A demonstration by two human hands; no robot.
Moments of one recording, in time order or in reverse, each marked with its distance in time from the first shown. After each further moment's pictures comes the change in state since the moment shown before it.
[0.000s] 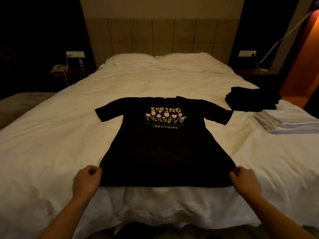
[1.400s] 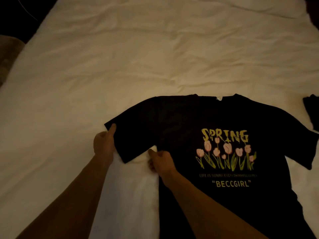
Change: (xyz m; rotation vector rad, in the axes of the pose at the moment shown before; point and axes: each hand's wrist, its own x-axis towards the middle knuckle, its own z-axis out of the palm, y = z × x) left_hand 0.450 0.084 0.064 -0.447 -0.167 -0.606; right_hand 0.147 -0.509 0.271 0.458 -0.738 0.462
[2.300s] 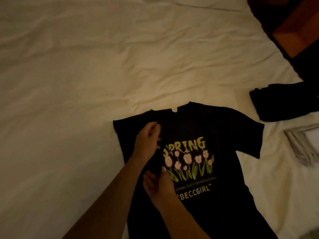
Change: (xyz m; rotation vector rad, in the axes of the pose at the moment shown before) left_hand -0.135 0.088 0.204 0.332 -0.737 0.291; right_hand -0.025 -0.025 -0.098 1.236 0.138 0.378
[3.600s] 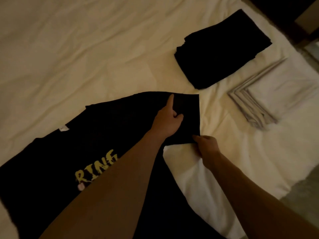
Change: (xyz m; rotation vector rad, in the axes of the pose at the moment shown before) left_hand 0.097 0.042 0.398 0.662 -0.489 0.157; right_hand 0.089 -0.356 -0.276 -0.396 0.441 -0.351
